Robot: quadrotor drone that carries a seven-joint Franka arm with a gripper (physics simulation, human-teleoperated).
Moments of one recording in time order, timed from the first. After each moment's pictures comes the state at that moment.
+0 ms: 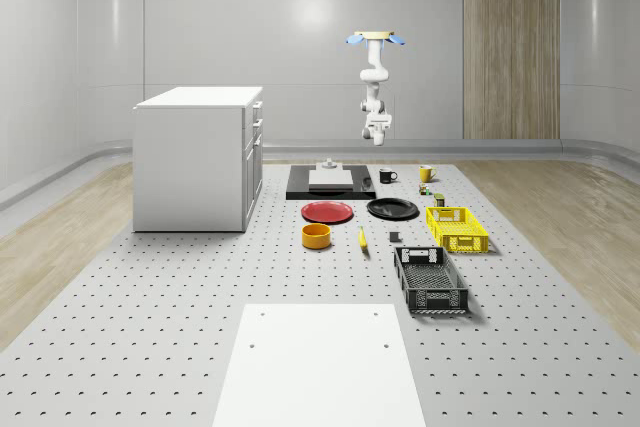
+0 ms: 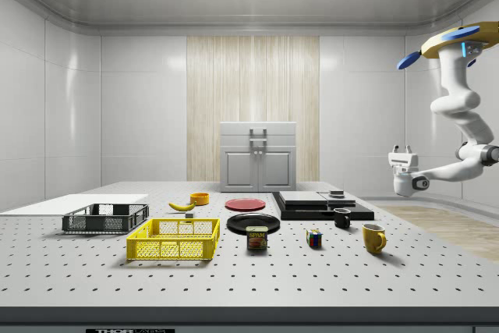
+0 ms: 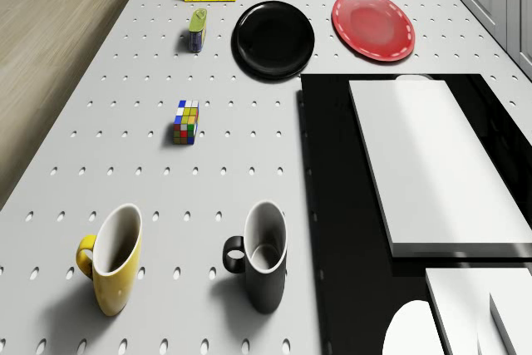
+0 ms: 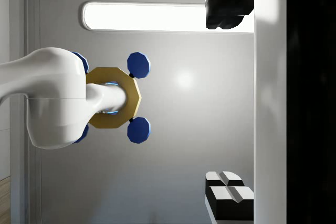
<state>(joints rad) -0.01 -0.71 0.01 -2.05 0.00 1.37 0.78</state>
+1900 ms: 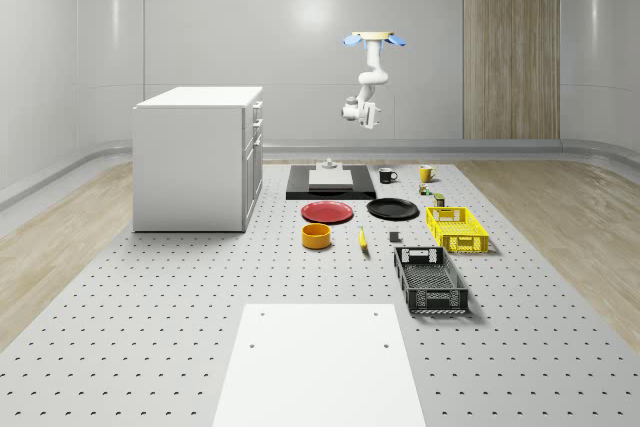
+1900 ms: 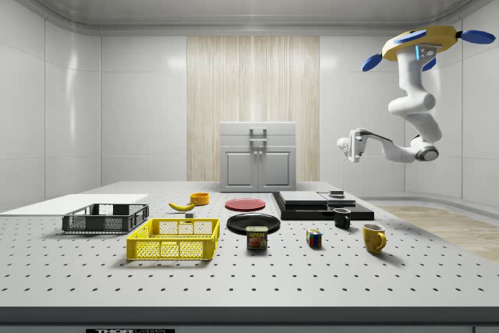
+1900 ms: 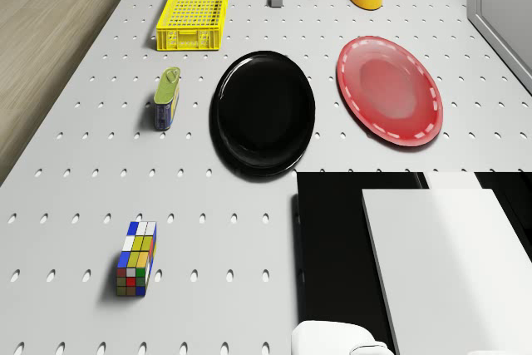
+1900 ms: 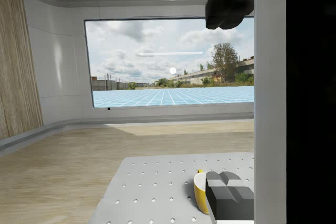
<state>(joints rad) -0.35 -0.84 0.82 -2.56 -1.28 1.42 1.07</state>
